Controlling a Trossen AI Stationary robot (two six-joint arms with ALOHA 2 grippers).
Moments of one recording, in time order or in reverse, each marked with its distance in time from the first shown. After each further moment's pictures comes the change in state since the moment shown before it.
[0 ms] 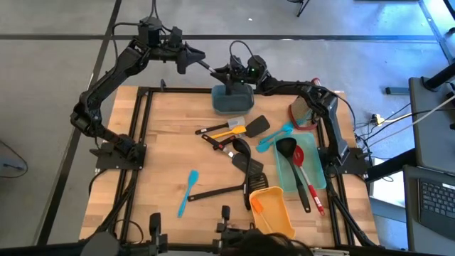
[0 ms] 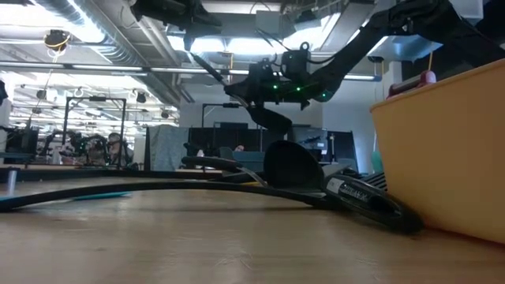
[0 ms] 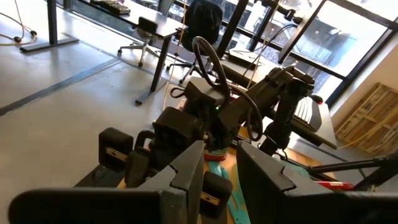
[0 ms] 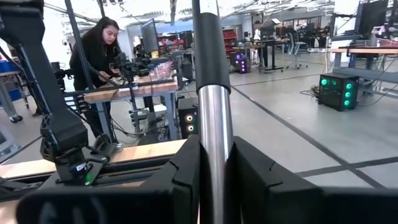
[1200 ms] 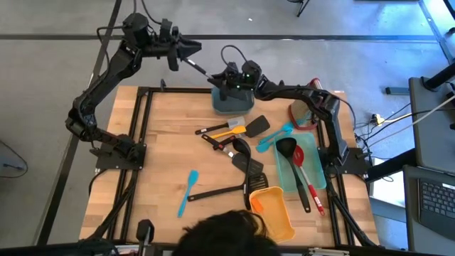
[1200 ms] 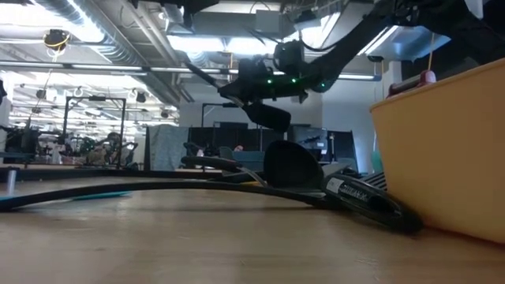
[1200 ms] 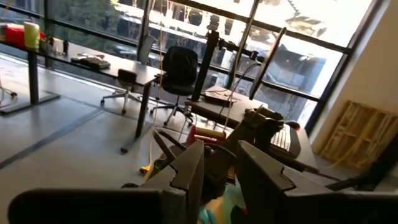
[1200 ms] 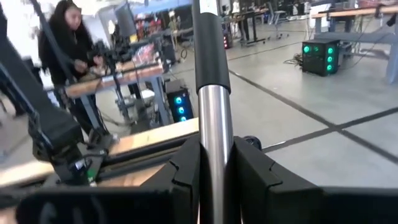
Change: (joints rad) left arm -0.001 -0.071 0.000 0.207 0.064 -0.104; right arm 0.082 -0.054 -0.041 -0.128 0.166 0.061
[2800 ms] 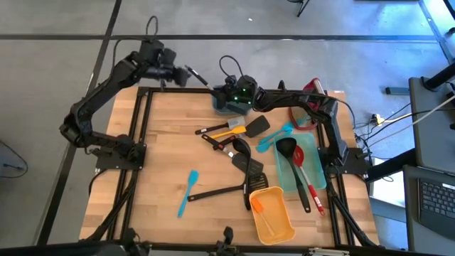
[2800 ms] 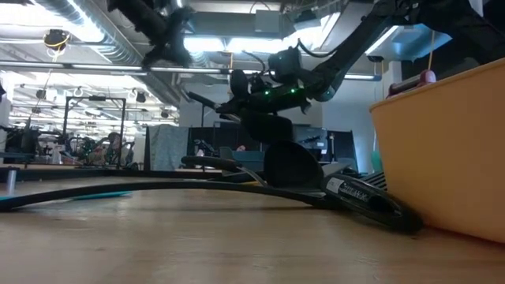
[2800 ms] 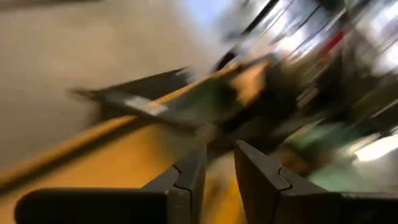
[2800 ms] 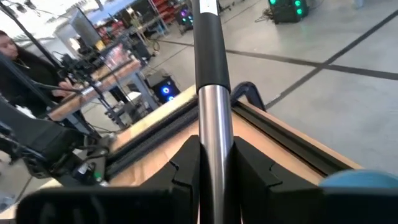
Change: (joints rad) left arm -0.039 -0.088 -0.182 -0.592 -0.542 0.024; right arm 0.080 0.002 -0.128 0.006 0.199 0.245
